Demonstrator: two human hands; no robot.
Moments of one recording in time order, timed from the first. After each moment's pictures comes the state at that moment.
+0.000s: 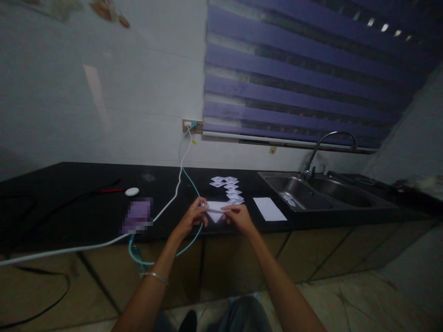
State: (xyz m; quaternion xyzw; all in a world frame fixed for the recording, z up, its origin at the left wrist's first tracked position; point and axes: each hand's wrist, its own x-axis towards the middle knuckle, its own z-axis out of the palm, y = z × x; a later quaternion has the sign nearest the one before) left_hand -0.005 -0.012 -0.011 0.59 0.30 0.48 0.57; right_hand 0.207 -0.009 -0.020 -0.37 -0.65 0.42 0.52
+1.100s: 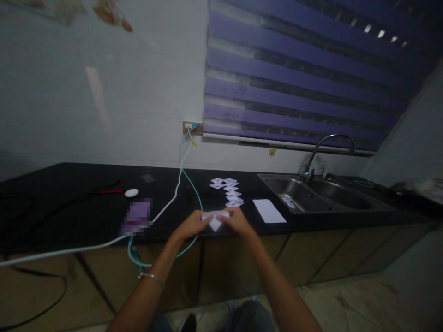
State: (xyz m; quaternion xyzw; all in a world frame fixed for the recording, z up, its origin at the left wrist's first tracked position) left_hand -0.005 -0.014 -0.012 0.75 0.36 0.36 0.42; right_hand 0.204 0.000 -0.029 -0.41 -0.71 0.36 0.45
